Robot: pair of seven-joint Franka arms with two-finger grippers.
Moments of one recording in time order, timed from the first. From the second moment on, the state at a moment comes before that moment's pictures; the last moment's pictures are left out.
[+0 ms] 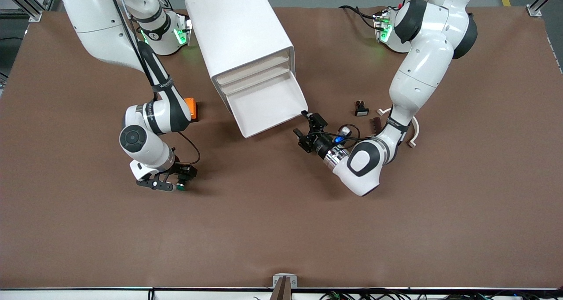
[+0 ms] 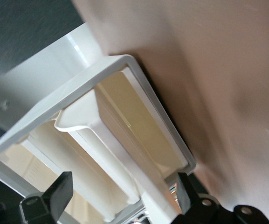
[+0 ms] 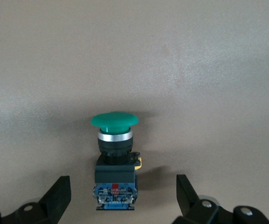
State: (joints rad) left arm -0.28 1.09 -0.20 -1.23 -0.98 1.44 -1.70; right arm 0.31 0.57 -0.08 -1.92 0.05 2.52 0.41
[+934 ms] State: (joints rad) left arm -0.38 0.89 -0.16 -1.13 -0.43 1.85 -1.06; right arm 0.31 0.60 -0.08 -1.92 0.05 2.53 0.49
